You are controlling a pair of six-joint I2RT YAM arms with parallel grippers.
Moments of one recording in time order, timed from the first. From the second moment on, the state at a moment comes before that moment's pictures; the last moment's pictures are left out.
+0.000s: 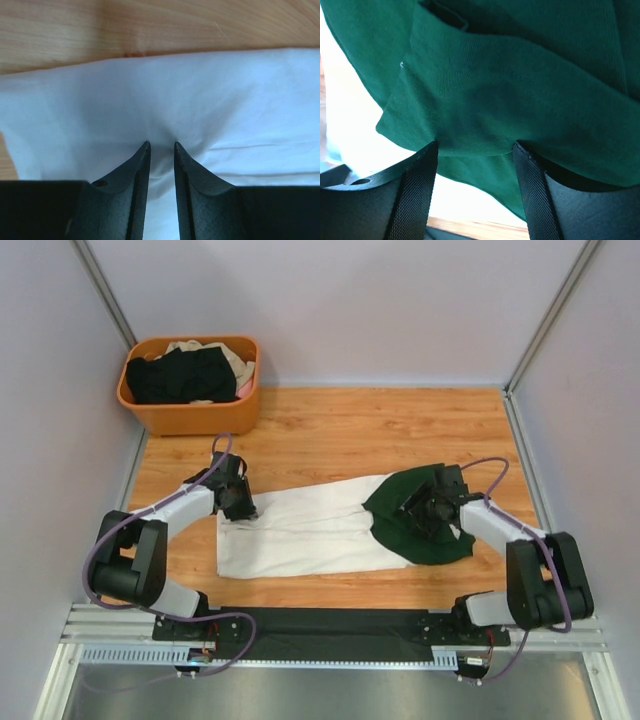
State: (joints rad) left arm -0.25 1.46 0.75 -0.37 0.05 -0.53; right arm 0.19 1.34 0.60 -0.33 -0.18 0.97
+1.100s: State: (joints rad) left arm -0.79 1.43 0.59 -0.20 0.30 -0.89; right arm 0.28 2.65 2.33 -0.50 -0.49 0.77
